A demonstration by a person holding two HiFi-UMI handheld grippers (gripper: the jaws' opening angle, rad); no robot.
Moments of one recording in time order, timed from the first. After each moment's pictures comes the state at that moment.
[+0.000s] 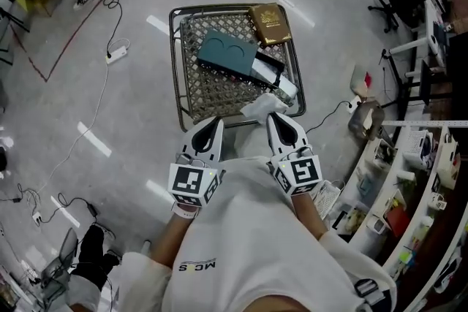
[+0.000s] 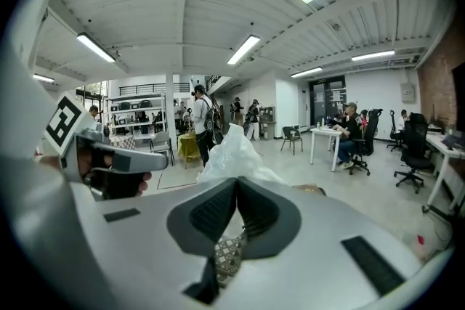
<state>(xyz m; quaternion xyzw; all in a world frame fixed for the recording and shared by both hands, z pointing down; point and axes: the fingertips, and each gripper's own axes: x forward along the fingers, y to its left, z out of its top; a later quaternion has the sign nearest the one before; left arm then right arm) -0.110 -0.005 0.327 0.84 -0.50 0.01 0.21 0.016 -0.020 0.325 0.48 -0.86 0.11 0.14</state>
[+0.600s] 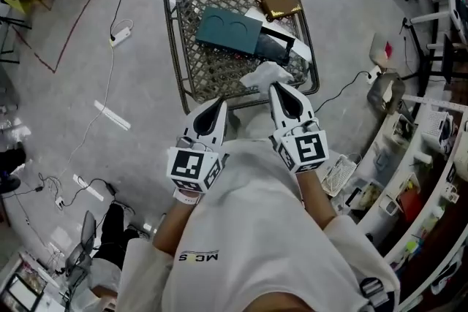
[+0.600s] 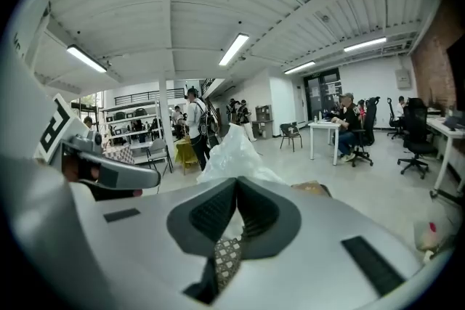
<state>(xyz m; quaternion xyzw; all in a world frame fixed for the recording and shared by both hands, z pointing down) -0.086 -0.047 0.353 0.84 -0.48 0.06 0.24 0.027 -0.081 0.345 0.48 -0.86 0.14 0.11</state>
